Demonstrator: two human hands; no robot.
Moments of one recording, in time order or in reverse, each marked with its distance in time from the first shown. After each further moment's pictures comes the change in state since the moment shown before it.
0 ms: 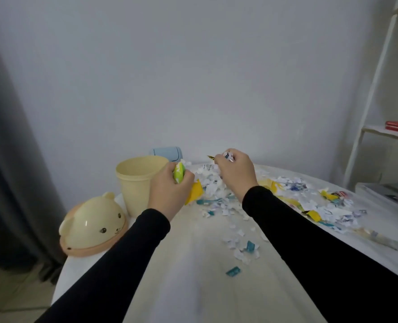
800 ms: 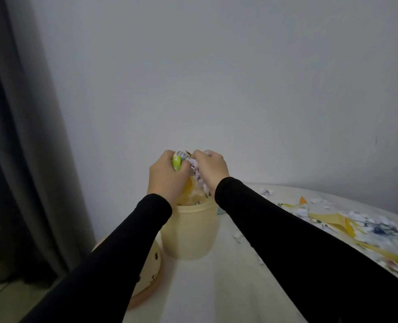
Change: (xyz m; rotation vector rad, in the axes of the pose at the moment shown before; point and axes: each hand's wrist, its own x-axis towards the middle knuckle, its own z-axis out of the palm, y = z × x) left_hand 0.132 -0.077 -0.045 0.035 0.088 -0.082; right_hand 0.079 -0.017 0.178 0.183 -0.239 0.195
